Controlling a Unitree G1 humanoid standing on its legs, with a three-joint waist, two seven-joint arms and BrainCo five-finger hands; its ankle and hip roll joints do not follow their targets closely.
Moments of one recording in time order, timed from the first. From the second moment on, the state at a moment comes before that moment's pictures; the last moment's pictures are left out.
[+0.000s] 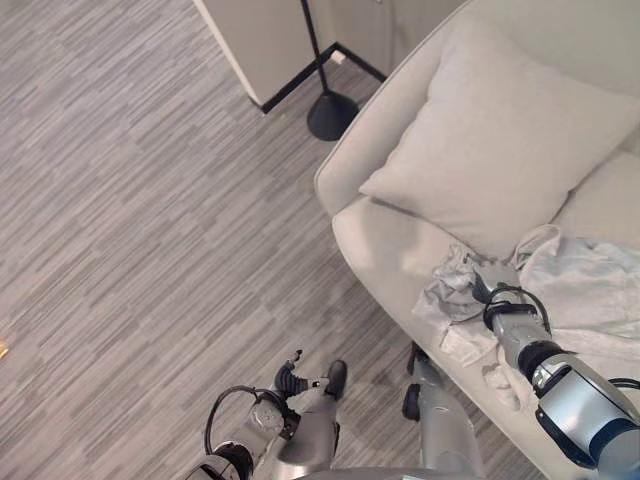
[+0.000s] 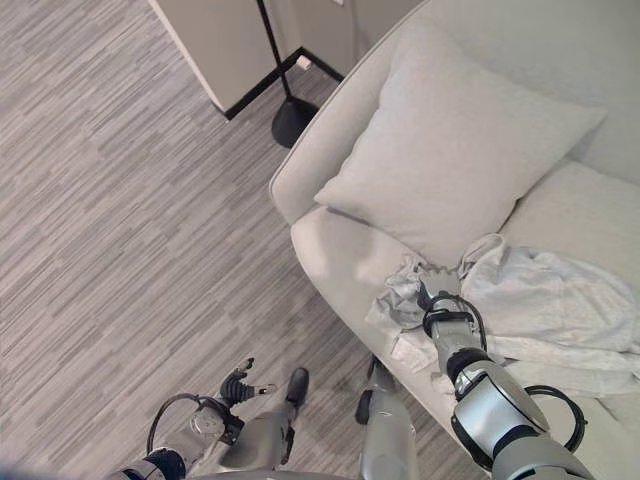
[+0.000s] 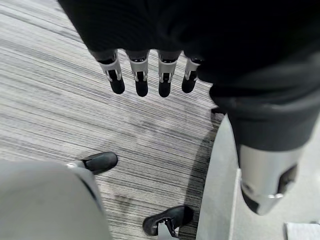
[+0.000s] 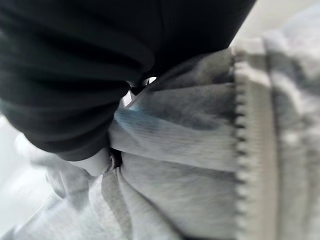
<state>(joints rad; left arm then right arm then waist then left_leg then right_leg) -0.16 0.18 -0.50 1.11 -0.05 -0.21 0.19 -0.59 -0.47 0.60 1.12 -0.75 0.15 -0.53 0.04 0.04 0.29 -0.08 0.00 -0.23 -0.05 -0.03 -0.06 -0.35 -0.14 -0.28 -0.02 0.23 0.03</state>
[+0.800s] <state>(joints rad) -0.02 0.29 -0.28 0.69 -0.09 -0.19 0.26 -0.49 -0.58 -0.05 0.18 -0.35 0.13 -0.84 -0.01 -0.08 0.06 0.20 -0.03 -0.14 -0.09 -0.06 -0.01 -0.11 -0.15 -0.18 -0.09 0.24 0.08</state>
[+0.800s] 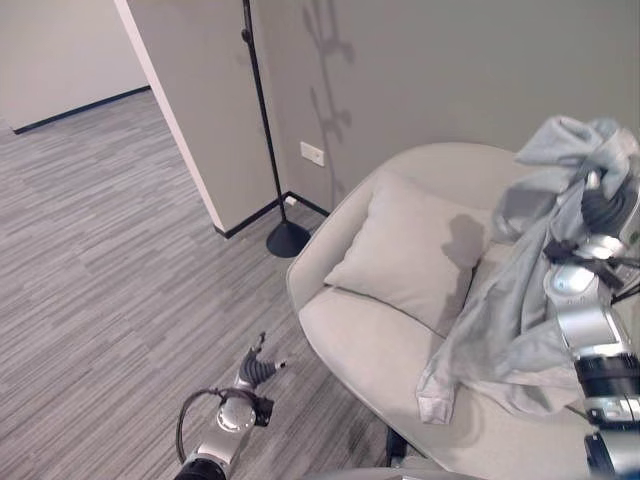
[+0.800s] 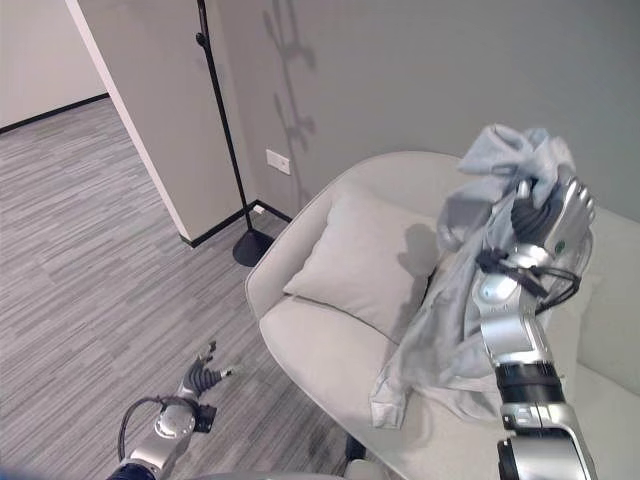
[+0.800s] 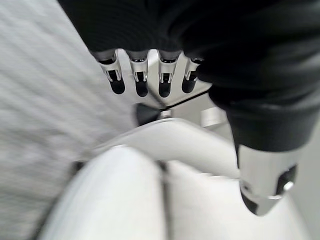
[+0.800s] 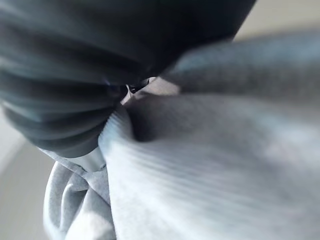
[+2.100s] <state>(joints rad) -0.60 0.04 -0.74 1.16 0.21 -0.19 0.51 -1.33 -0.48 0.50 0.11 0.15 -0.20 -0.72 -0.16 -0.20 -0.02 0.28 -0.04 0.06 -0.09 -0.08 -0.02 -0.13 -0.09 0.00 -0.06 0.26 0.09</state>
